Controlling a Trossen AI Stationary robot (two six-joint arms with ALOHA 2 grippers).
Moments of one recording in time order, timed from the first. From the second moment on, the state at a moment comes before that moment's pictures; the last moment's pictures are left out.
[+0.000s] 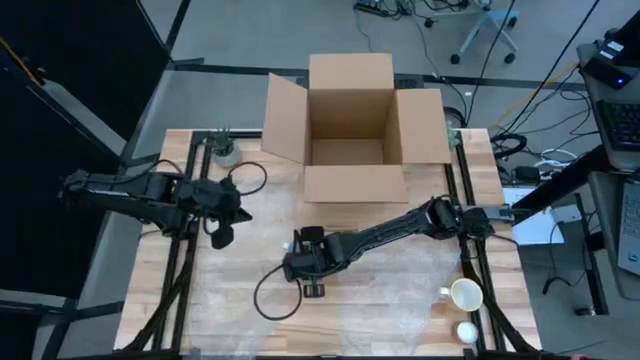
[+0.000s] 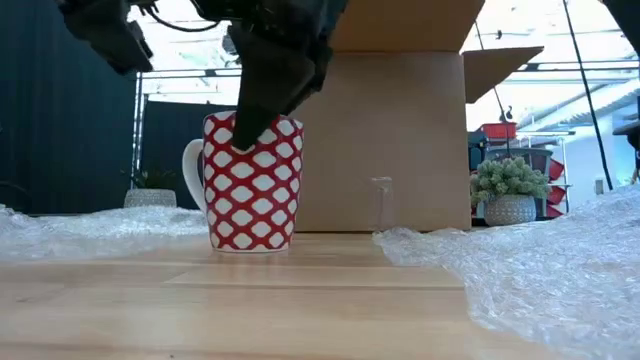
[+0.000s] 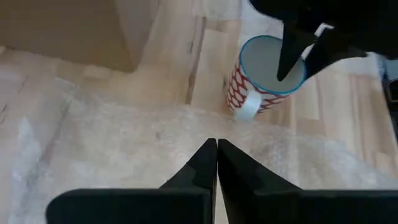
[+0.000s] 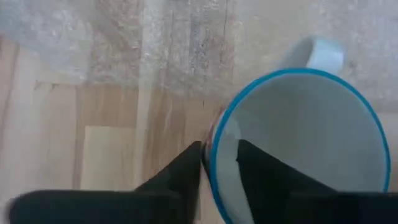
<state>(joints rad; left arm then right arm) -0.10 0.74 0.79 -0.82 -0.05 -0.26 0.29 2.30 2.07 -0.94 0.18 0.17</state>
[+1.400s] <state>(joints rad) -0.12 0.49 0.78 -0.82 -0.11 -0.34 0.20 2.52 2.22 -0.32 0.16 0.09</state>
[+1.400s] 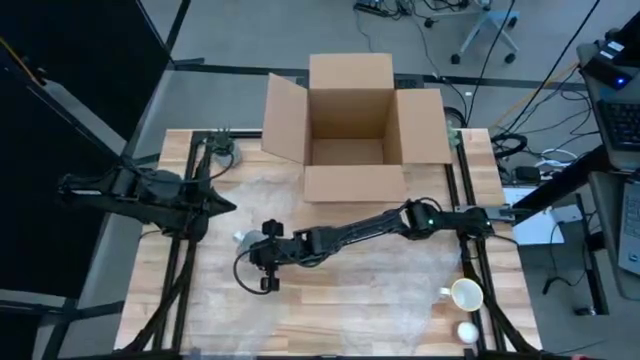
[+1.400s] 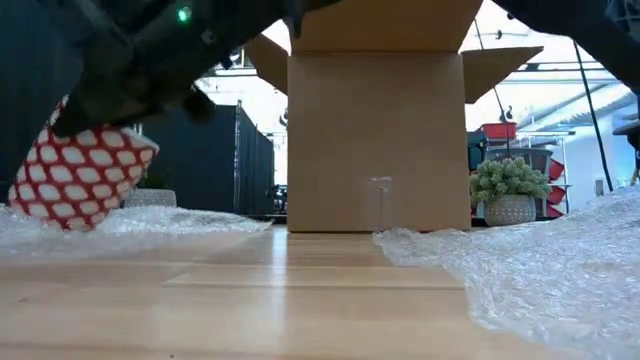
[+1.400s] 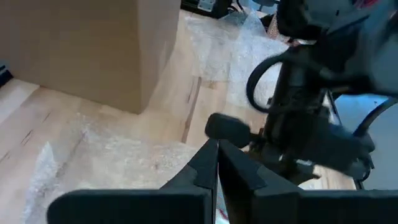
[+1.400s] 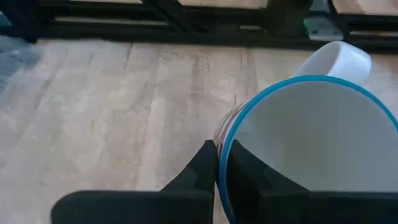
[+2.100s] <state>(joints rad) -0.12 0.49 0.78 -0.82 -0.11 -0.36 0.19 2.52 2.22 -0.21 0.16 0.08</state>
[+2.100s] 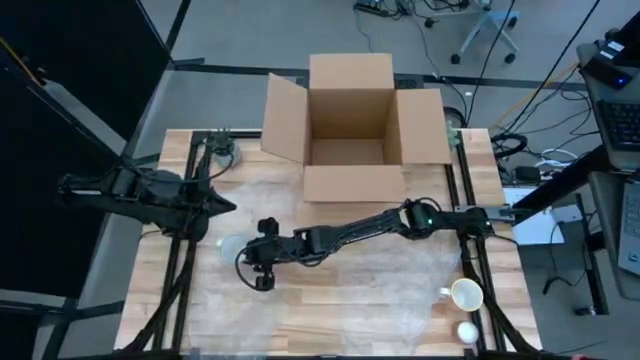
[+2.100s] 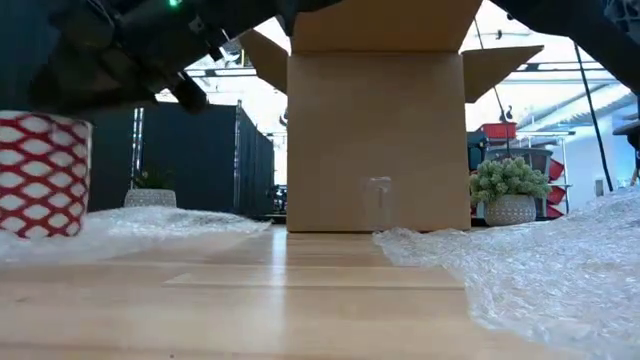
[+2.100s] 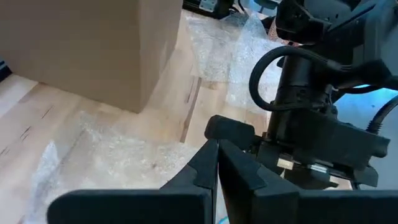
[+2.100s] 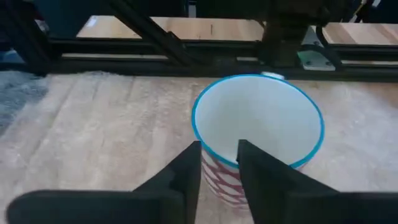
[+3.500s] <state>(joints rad) -0.88 1.21 1.14 -0.99 -0.14 -0.81 0.48 2.22 1.85 -0.69 0.45 0.53</state>
